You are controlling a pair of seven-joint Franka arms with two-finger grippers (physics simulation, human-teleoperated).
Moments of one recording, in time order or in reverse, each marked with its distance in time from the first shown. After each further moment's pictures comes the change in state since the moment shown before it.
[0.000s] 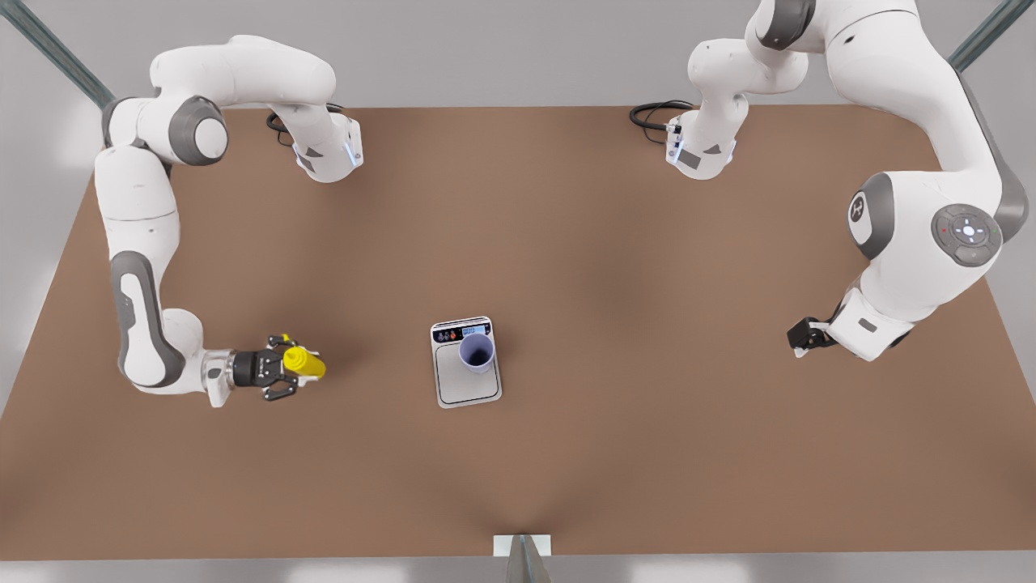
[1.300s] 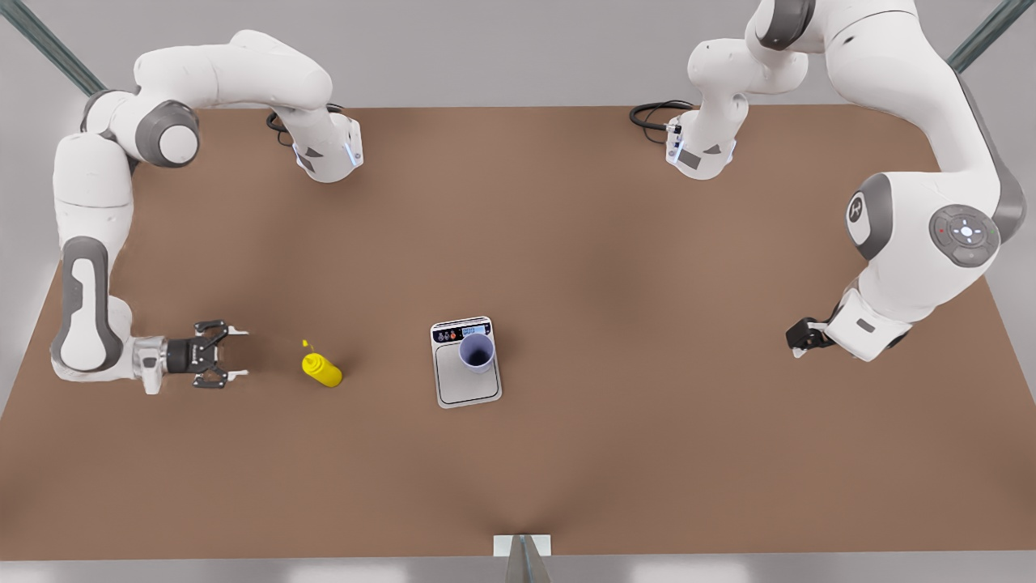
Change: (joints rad) left arm -0.005 0.002 0.000 0.000 -0.001 0.002 0.000; right arm -0.204 0.015 -0.008 0.265 -0.531 -0.108 0.324
